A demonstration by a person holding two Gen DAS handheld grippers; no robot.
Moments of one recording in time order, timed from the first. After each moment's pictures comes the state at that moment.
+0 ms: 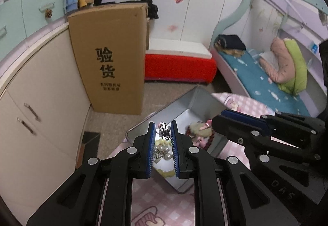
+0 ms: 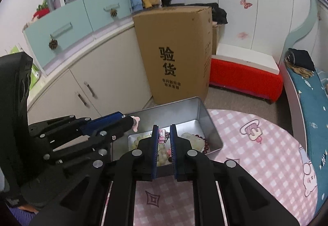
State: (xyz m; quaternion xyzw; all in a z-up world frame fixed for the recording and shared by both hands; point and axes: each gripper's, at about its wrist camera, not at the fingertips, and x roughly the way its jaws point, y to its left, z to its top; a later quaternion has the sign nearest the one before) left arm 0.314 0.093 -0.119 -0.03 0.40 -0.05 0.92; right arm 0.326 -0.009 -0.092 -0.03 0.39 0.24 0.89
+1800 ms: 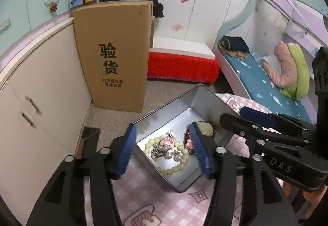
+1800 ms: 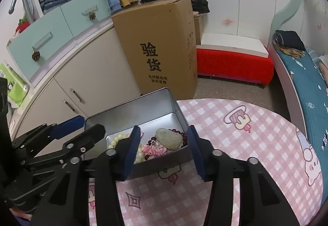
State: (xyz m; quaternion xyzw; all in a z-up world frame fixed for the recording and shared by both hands) left arm 0.309 0.098 -0.113 -0.05 0.40 -0.04 0.92; right arm 0.346 -0.045 -0.107 0.02 0.42 0.20 0.89
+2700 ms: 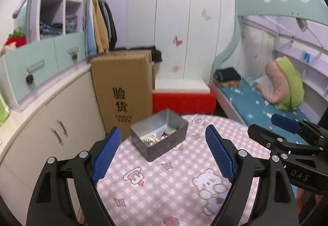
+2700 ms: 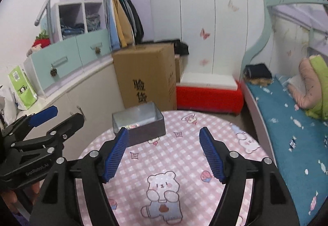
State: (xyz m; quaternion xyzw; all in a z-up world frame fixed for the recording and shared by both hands) left arm 0.109 0.034 0.000 -0.01 0.24 -0.01 0.97; right arm 0.140 -0.125 -0.002 0.00 0.27 0.14 0.95
